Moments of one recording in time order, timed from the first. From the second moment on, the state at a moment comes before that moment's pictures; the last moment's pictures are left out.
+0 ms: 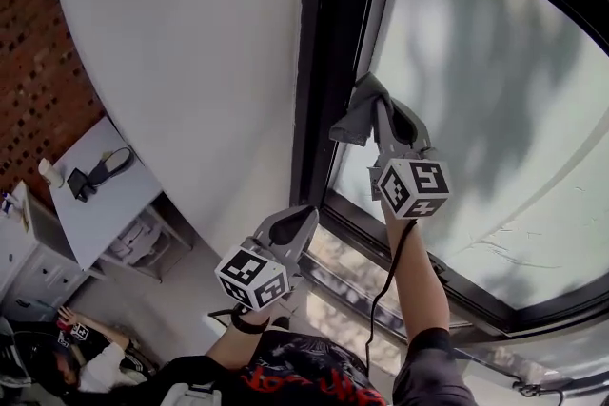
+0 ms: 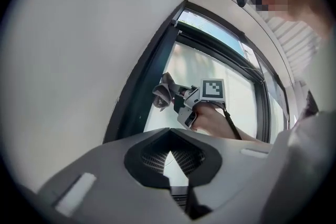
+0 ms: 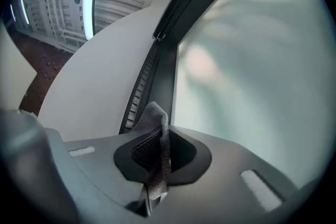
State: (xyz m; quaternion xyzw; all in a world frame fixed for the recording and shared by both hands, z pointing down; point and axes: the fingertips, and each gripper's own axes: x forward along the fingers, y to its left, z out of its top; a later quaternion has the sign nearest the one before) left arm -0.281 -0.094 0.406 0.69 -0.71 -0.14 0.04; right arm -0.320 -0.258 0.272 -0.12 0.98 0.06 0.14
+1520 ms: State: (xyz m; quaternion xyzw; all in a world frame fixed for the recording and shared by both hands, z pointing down) left arm 0.009 -0.239 0.392 0.90 -0.43 -0.08 0.06; right arm 0.364 -0.427 0.306 -0.69 0.72 0.07 0.11
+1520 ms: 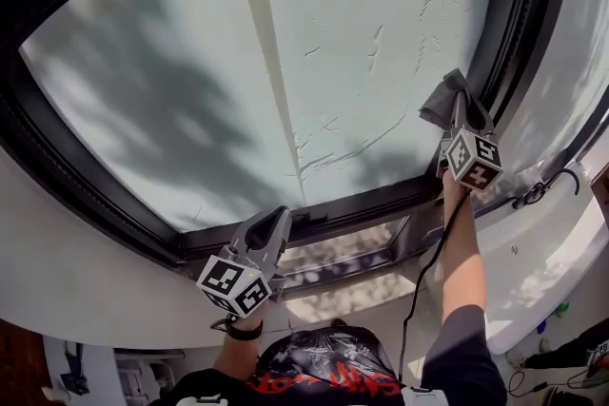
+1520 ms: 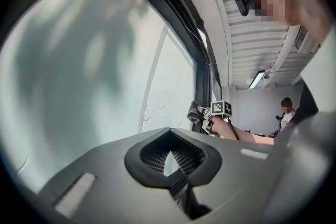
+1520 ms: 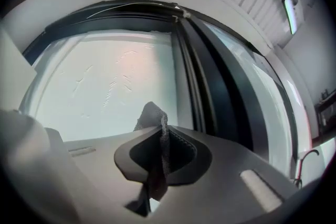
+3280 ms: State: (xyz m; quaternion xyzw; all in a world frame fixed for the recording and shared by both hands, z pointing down) left arm -0.230 -0.132 0.401 0.77 -0.62 -0.14 0.03; right arm -0.185 -0.310 0.339 -0.26 0.96 0.06 0.07
